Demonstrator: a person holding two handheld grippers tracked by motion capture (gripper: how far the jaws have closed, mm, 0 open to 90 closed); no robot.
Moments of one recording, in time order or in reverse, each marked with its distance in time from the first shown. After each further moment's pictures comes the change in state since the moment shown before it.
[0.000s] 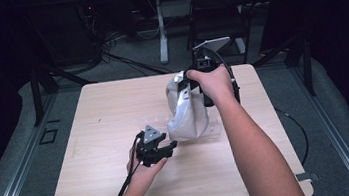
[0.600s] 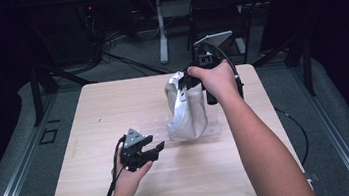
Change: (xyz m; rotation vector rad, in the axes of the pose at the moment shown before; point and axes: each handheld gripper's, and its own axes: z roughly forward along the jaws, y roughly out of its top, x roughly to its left) left arm 0.023 -0.012 -0.037 -0.033 0.006 -0.054; right arm 0.009 -0.004 -0.019 -0.016 -0.001 -0.053
